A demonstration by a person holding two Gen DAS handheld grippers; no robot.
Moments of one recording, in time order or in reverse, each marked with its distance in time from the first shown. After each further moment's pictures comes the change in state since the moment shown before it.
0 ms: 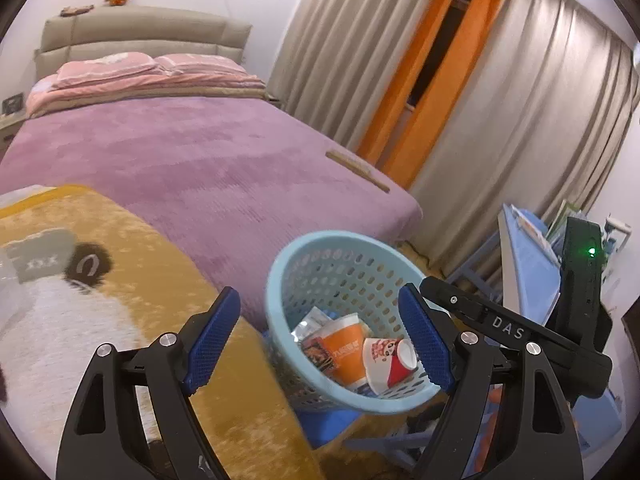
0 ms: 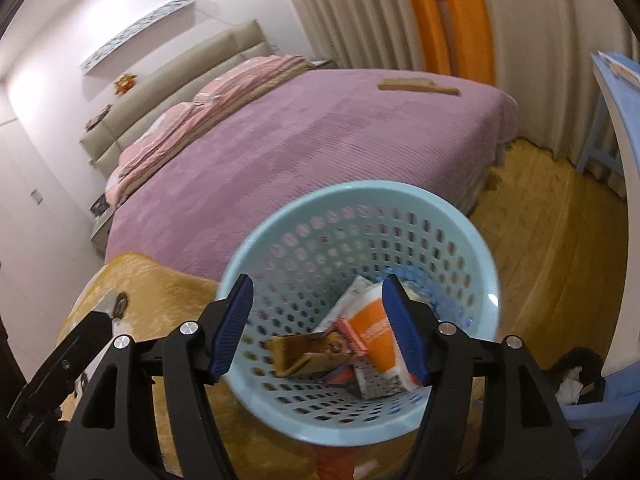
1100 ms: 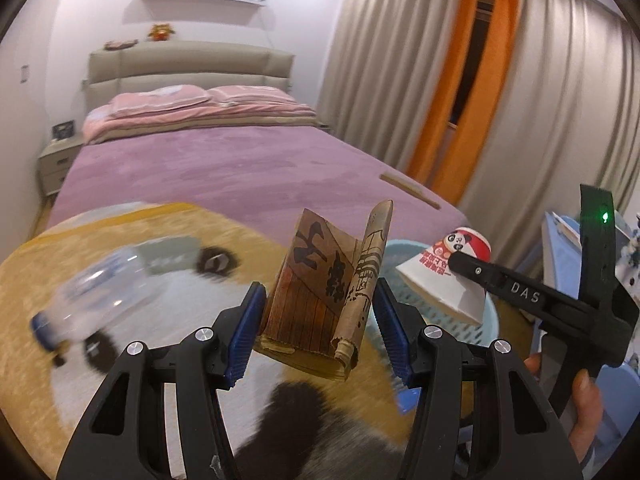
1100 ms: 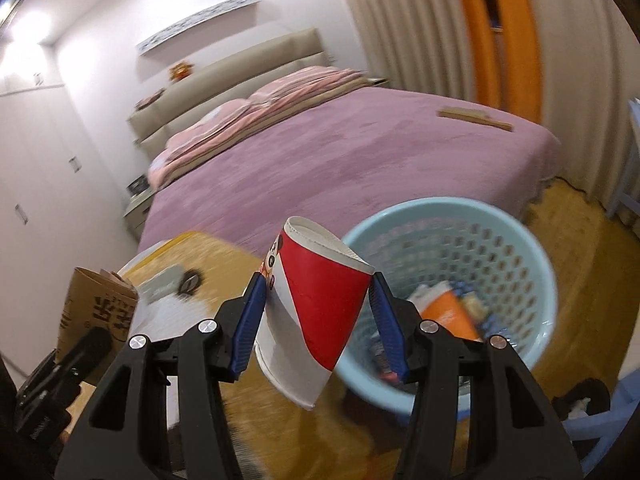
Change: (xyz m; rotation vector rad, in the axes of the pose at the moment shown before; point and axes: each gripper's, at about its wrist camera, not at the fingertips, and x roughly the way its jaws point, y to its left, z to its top) left arm -0.083 0.020 -0.004 0.046 -0.075 0.194; right arm -0.025 0.053 -0.017 -0.084 -0.054 0.067
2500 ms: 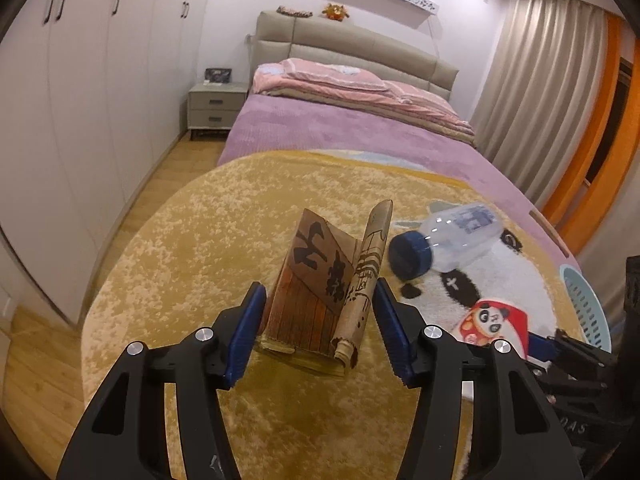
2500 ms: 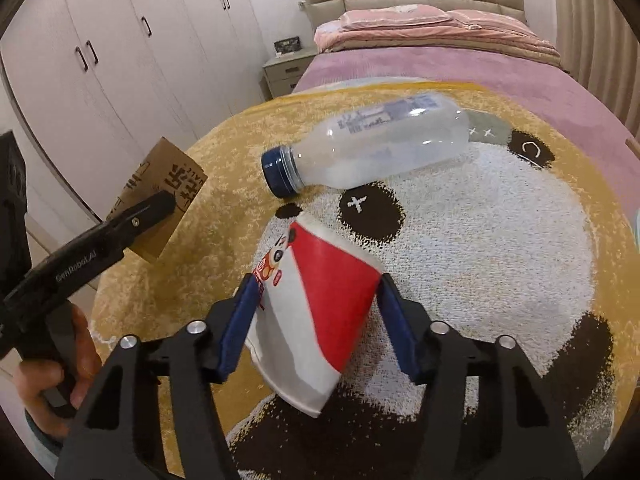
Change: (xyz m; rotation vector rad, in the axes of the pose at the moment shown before) left arm -0.136 0.249 -0.083 -0.318 -0.009 0.435; right arm 0.047 0.295 -0.171 -0.493 0.350 0.391
